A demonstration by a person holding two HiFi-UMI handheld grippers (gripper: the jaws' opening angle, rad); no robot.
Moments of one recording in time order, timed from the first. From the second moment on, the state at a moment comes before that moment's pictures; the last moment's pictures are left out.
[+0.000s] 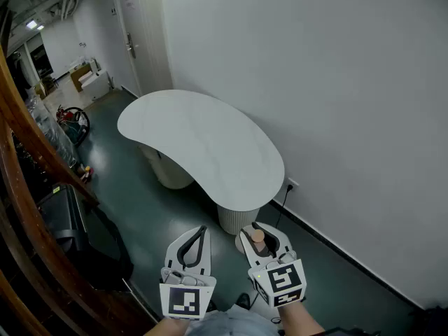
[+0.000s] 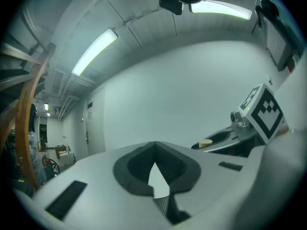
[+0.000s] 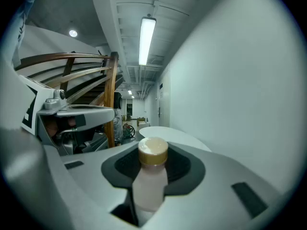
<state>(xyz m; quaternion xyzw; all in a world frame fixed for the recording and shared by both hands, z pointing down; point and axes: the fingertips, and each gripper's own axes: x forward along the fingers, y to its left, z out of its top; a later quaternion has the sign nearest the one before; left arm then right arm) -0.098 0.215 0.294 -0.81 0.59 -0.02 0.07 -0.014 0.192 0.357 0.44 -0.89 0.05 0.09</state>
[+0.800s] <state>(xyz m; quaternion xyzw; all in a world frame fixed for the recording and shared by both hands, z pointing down) -0.080 0.197 0.320 -0.78 0.62 -0.05 0.04 0.020 0.156 0.377 0.42 -0.90 0.07 0.10</state>
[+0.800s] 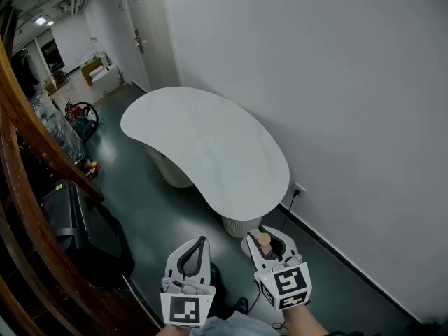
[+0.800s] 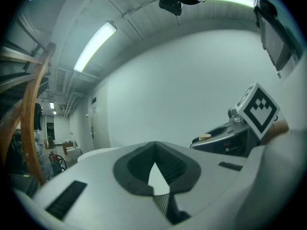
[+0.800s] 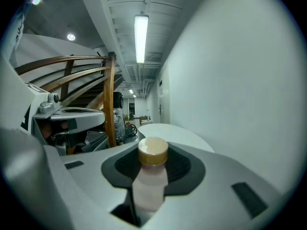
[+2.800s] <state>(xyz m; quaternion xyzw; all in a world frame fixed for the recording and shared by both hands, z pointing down) -0.075 -0.073 0.316 -0.85 0.52 -0.03 0.05 0.013 -0.082 0.370 0.51 -0.85 0.07 0.08</state>
